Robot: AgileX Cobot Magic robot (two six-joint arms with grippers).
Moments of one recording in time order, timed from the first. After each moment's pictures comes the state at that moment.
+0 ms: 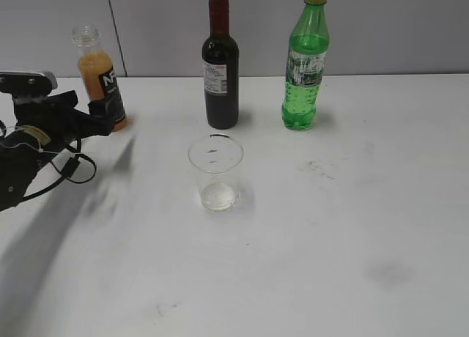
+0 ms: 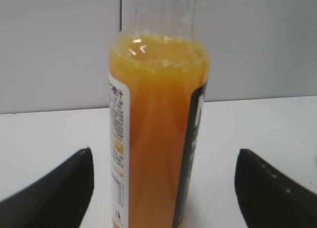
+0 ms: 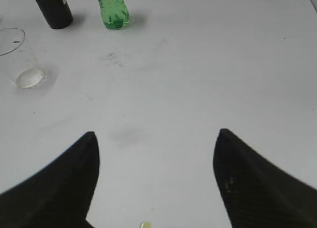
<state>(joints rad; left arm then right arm) -0.17 2.18 -0.82 0.08 -1.13 -0.05 0.10 -0.01 -0.50 0.07 1.04 -0.05</state>
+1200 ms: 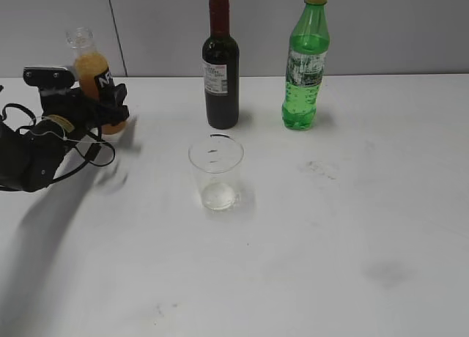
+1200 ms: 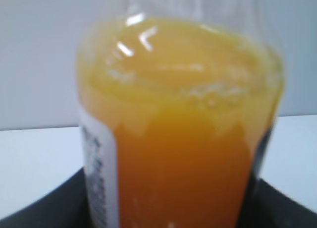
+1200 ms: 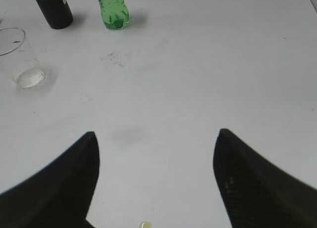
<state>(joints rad) -0.17 2.36 -1.10 0.08 -1.07 -0.08 0.10 -0.01 -0.50 0.07 1.04 -0.05</state>
